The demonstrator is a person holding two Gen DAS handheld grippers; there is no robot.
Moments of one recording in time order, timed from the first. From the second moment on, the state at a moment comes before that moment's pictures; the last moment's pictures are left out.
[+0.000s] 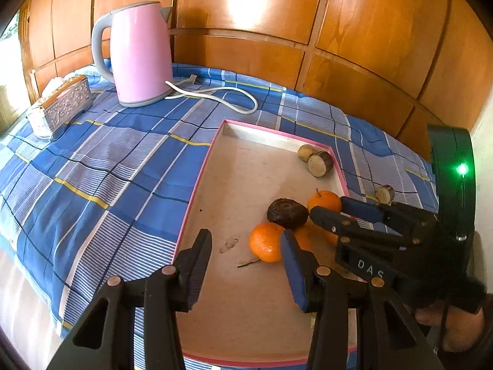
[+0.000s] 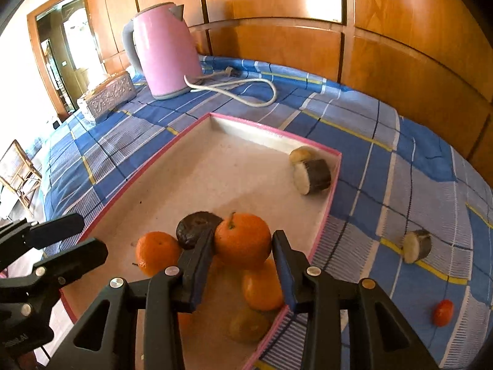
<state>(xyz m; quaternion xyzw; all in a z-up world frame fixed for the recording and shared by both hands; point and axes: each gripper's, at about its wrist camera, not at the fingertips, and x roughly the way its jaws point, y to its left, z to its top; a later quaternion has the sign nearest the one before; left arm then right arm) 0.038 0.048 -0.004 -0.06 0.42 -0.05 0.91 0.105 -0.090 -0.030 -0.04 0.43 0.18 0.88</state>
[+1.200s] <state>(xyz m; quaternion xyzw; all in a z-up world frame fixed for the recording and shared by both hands) 0.031 0.015 0.007 -0.03 0.41 -0.09 0.91 0.051 -0.177 -0.010 0.04 0.39 0.11 0.91</state>
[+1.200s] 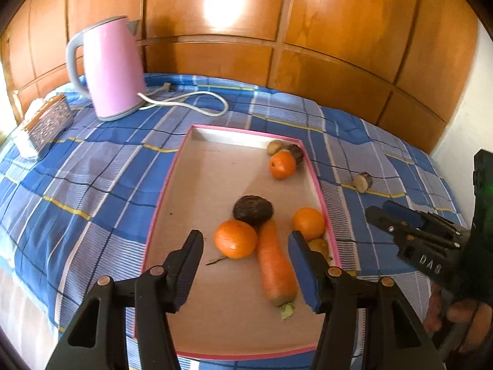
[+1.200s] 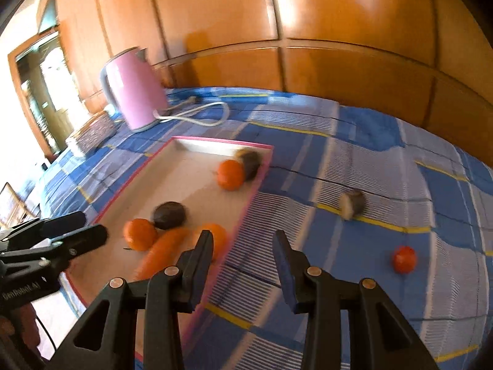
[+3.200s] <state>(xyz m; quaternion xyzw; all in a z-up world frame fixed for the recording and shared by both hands) 0.188 -0.209 -0.054 -0.02 0.53 -0.21 0.82 0.069 -0.311 -0.067 0.09 0.42 0.00 0.90</state>
